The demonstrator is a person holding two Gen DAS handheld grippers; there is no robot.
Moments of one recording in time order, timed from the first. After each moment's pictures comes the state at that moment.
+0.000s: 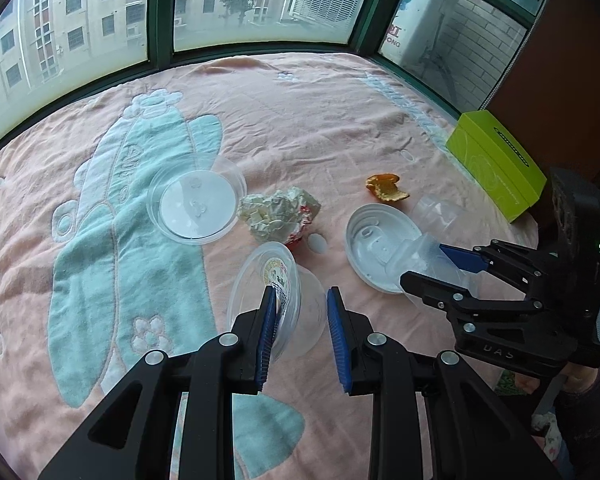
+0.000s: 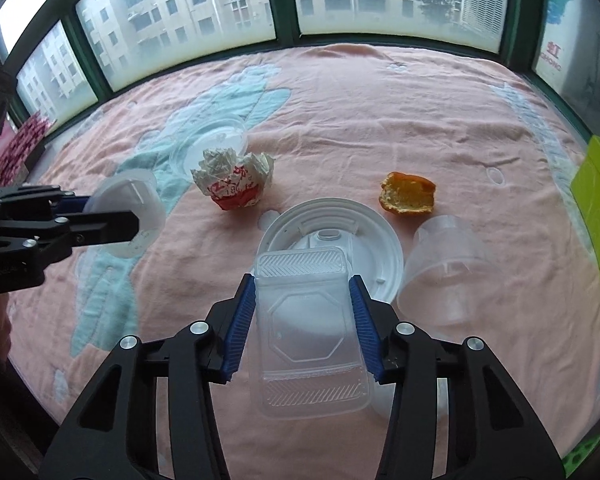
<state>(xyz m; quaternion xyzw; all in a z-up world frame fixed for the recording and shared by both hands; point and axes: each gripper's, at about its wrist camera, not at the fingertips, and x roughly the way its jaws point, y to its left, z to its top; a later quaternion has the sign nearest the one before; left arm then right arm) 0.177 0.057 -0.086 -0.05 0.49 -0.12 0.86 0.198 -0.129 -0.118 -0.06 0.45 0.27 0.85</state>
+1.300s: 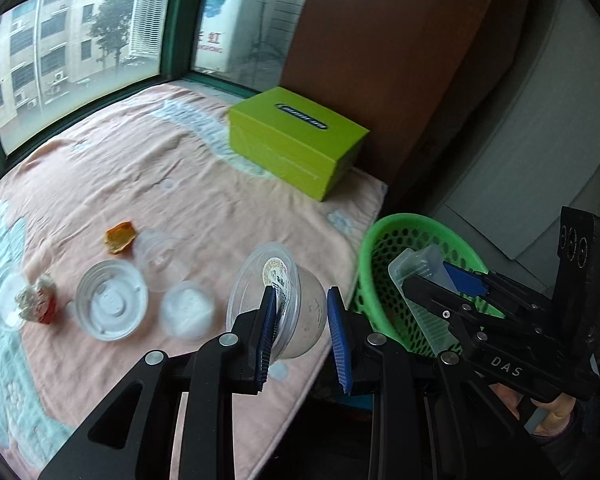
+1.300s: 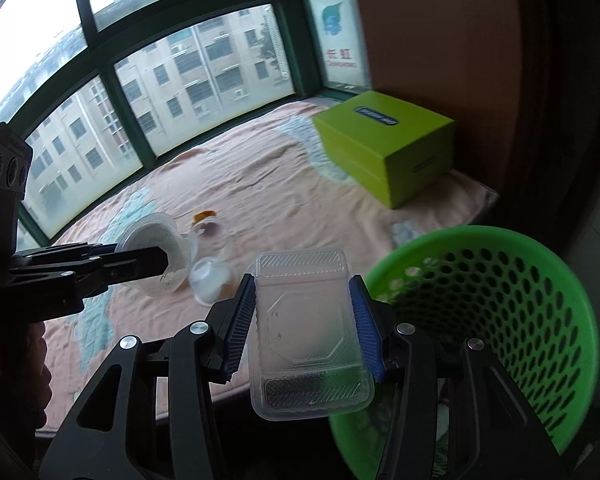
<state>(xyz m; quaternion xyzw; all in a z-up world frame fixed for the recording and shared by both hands) 0.123 -0.169 -0.023 0.02 0.44 -0.33 0.84 0.048 -0.351 -0.045 0.11 0.36 0.03 0.93</state>
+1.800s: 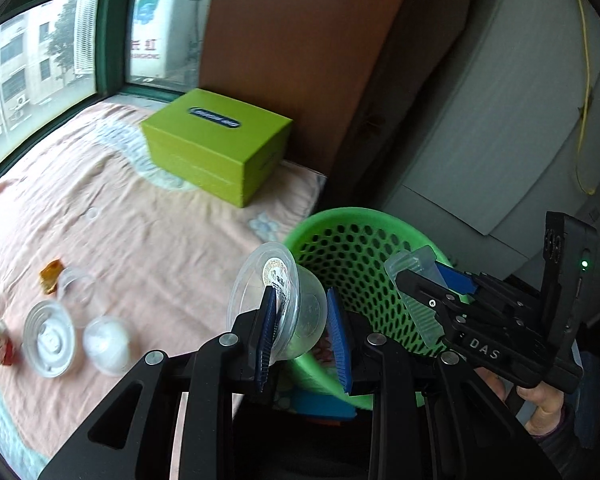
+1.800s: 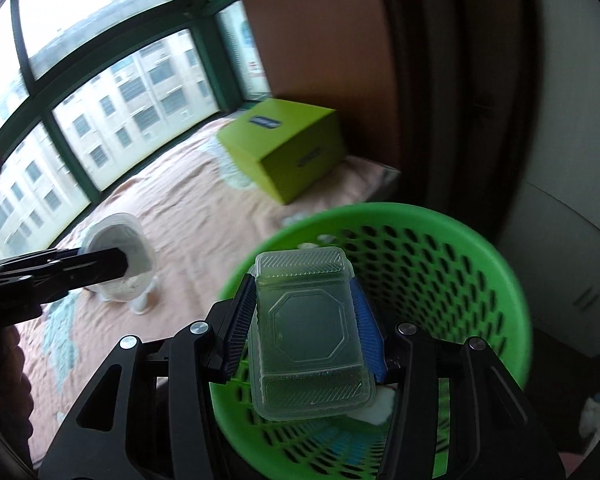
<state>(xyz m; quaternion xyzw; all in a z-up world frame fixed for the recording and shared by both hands) 0.104 -0.255 -0.015 0.06 0.43 -0.39 0.81 0.007 -0.438 -0.056 0.16 0.36 -0.07 0.92</state>
